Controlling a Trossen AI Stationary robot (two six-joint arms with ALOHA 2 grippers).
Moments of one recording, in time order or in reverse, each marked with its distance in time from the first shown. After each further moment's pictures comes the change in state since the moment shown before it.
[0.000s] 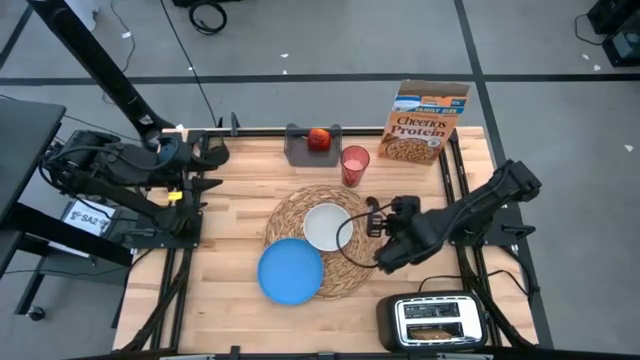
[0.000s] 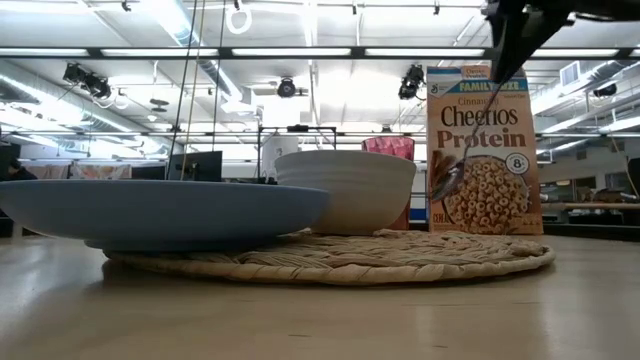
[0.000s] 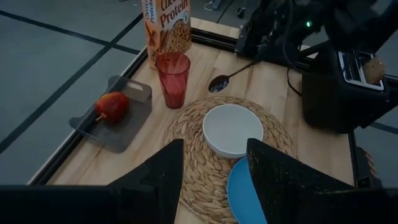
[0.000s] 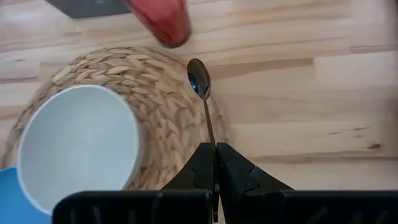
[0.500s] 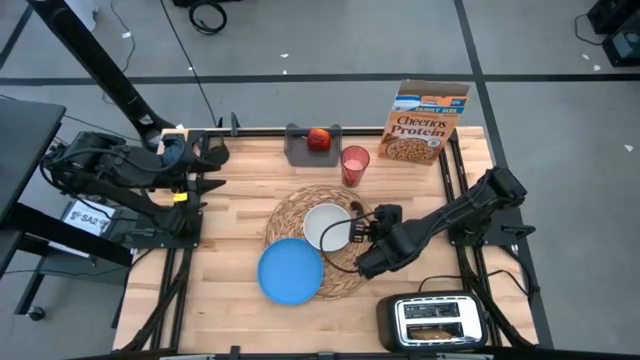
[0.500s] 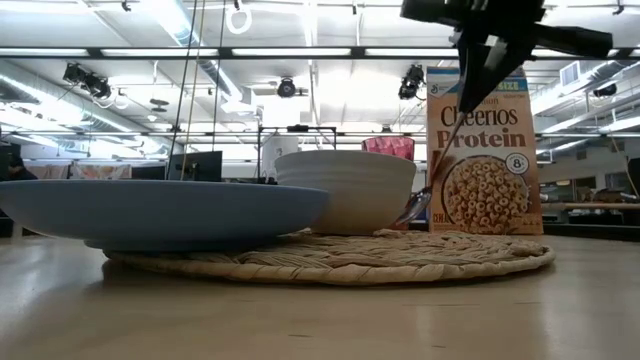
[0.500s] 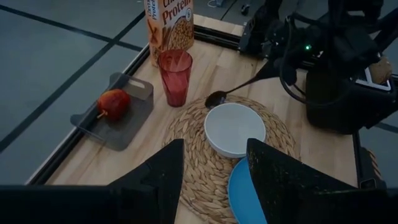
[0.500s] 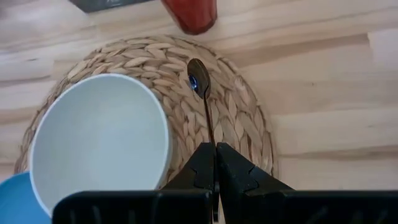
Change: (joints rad) left arm 0.000 0.020 0.000 0.000 -0.011 -0.014; right arm -0.036 0.124 0.000 0.165 0.041 -0.002
